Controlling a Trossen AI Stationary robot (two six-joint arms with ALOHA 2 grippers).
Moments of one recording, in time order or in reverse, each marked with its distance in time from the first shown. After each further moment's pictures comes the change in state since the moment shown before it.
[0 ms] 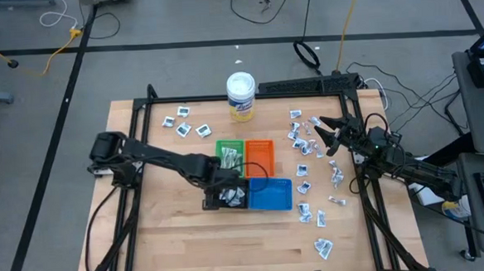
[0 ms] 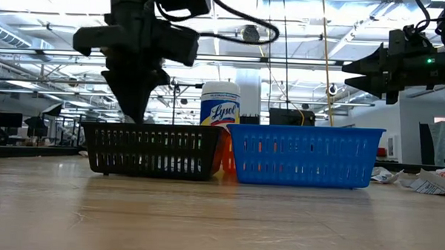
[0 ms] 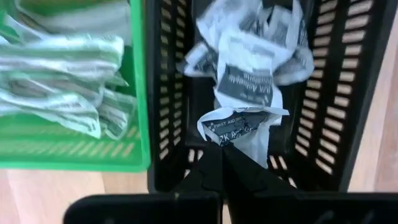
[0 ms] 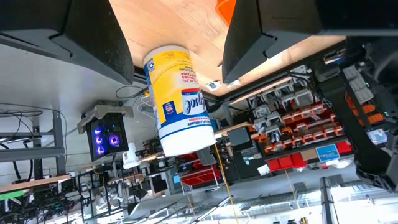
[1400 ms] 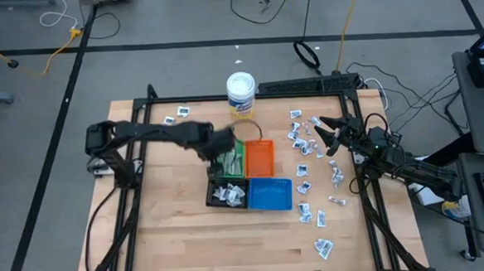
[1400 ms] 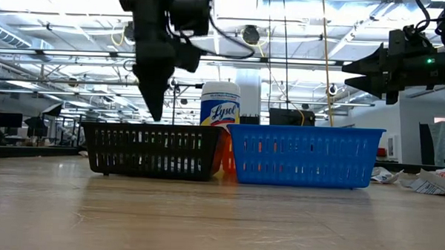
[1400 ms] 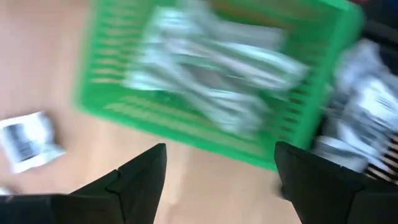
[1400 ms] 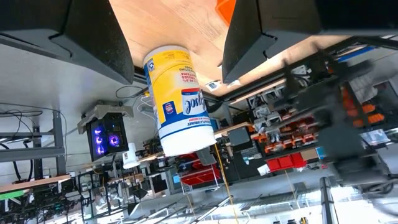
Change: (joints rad) left arm 0.312 -0.086 -0.001 -0.001 0.034 -0.013; right arm 0.000 0.000 0.000 0.000 0.000 0.000
